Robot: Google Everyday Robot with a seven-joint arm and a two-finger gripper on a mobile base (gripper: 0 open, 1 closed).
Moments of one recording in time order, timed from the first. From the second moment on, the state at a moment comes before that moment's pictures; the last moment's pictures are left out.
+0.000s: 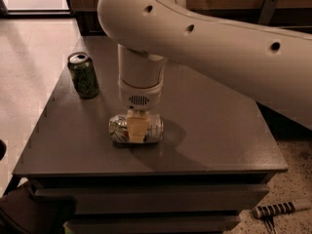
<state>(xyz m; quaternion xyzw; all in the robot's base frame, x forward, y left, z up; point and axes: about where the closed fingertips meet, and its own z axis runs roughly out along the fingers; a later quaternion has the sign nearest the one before) 0.457 0.035 0.839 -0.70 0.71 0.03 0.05</state>
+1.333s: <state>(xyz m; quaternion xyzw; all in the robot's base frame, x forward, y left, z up) 0.479 0.003 0.904 -0.70 0.69 0.10 0.16</state>
